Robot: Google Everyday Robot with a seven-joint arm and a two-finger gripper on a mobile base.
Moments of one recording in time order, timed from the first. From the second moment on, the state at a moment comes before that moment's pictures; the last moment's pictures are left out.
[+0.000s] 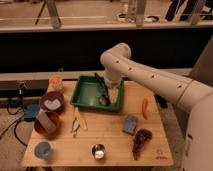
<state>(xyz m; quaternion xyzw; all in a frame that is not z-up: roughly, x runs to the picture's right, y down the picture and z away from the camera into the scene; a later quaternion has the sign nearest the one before) 0.030 0.013 0.772 -0.27 -0.07 -0.09 0.96</state>
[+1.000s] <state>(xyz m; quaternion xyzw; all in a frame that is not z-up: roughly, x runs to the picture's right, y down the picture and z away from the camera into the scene) -0.083 0.024 0.727 -0.17 -0.18 -0.33 0.91</state>
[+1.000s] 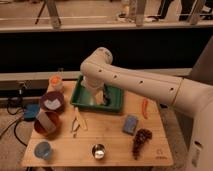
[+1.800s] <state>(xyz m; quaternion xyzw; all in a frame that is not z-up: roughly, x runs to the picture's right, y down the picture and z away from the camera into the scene) -0.145 0.056 0.724 -0.20 -0.21 -0.45 0.84</state>
